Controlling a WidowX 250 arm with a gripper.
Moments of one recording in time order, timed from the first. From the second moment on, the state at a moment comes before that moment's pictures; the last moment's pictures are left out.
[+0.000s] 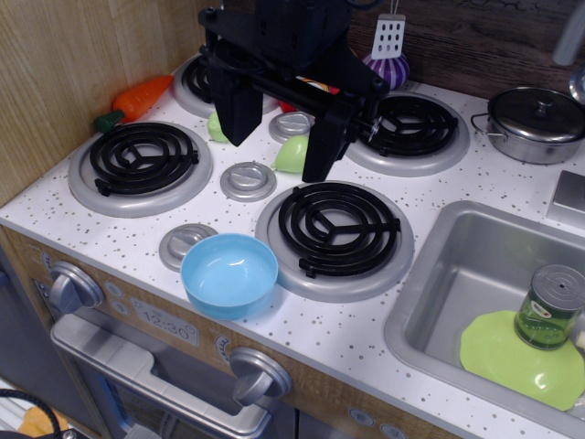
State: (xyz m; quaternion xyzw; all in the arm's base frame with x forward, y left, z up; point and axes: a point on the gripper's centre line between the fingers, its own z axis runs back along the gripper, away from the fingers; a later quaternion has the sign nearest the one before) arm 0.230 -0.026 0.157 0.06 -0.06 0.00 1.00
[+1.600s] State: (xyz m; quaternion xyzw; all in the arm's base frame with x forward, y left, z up) arm 0.365 0.050 0.061 0.09 -0.16 -0.14 0.97
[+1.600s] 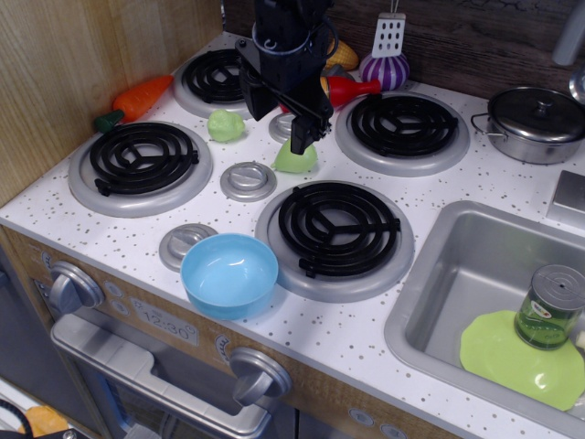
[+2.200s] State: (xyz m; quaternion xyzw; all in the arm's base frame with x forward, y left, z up) arm 0.383 0.060 0.025 0.06 -0.19 -0.17 0.97
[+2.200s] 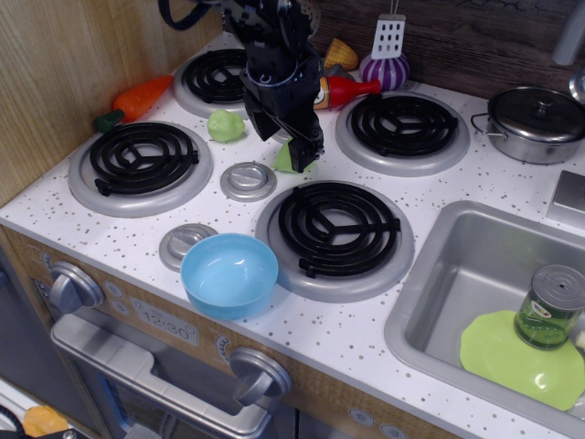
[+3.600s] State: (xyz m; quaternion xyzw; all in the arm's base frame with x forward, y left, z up) arm 0.312 0.028 0.093 0.07 -0.08 -0.08 0.99
